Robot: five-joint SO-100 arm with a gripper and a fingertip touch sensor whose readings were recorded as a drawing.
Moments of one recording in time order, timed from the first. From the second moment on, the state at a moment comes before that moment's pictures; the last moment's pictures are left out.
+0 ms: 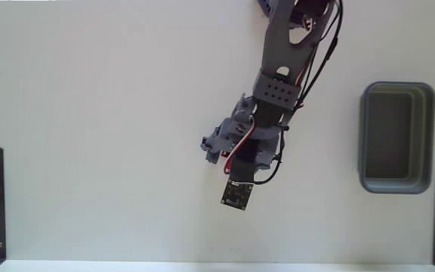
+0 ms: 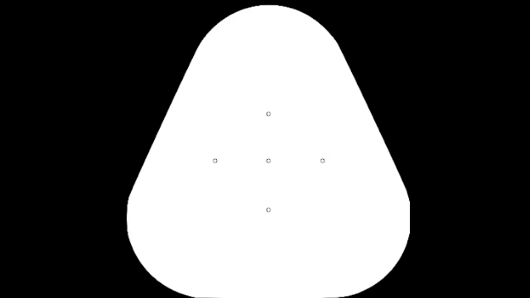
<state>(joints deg) 16.5 94.9 112.5 39.1 -0.3</state>
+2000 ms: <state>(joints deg) 16.5 94.9 112.5 39.1 -0.3</state>
